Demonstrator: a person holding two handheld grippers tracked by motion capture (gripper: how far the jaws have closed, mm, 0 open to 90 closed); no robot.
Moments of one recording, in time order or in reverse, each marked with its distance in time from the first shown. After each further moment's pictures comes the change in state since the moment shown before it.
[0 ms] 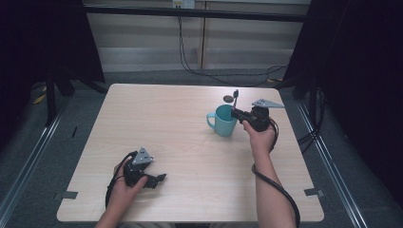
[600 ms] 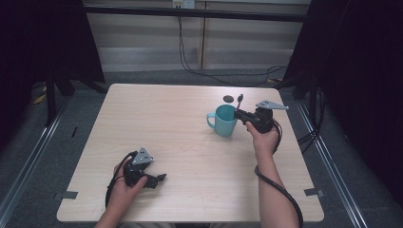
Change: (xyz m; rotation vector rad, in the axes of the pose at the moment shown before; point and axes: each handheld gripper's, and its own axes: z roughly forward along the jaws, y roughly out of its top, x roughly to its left) left arm 0.000 0.000 0.000 0.000 0.005 0.000; right arm -0.003 -0.002 -0.011 -0.009 -0.015 0.008
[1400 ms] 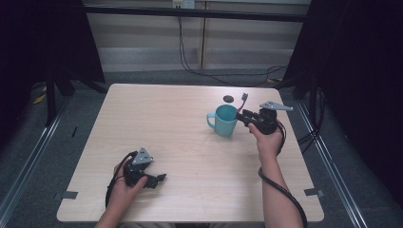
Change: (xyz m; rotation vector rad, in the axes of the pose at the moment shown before) left arm 0.000 0.000 0.000 0.000 -0.002 0.000; right arm -0.004 -0.001 -0.011 0.016 -0.032 0.019
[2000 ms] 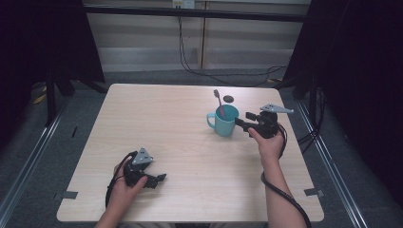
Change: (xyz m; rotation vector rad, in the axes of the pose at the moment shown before) left arm 0.000 0.000 0.000 0.001 0.003 0.004; right arm 0.004 -0.006 -0.007 0.025 0.016 0.009
